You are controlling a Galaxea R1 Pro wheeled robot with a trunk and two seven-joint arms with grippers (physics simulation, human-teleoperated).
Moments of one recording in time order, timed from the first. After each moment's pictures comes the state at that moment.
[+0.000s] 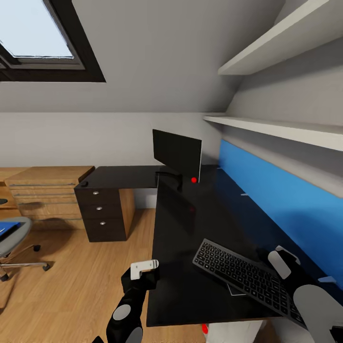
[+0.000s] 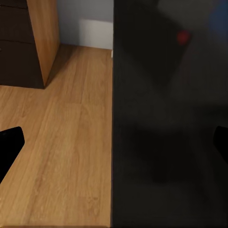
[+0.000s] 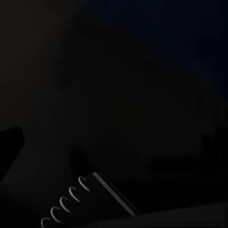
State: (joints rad) left arm -0.18 0.01 -0.61 -1.50 0.46 0.30 0.70; right arm -0.73 -0.24 -0.07 -0.50 -0.70 0.34 -0.40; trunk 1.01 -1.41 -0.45
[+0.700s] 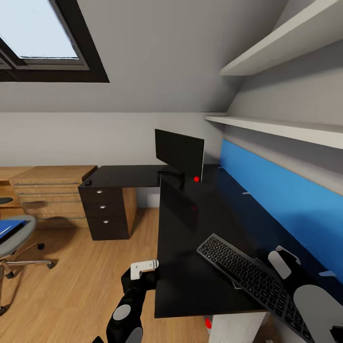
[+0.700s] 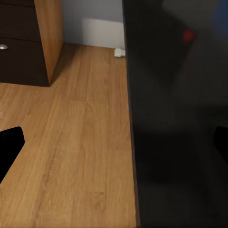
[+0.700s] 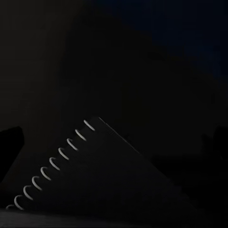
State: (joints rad) left arm -0.18 0.01 -0.61 -1.50 0.46 0.30 0.70; right arm -0.73 -0.24 -0.07 -0.50 -0.70 0.34 -0.40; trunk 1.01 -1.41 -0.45
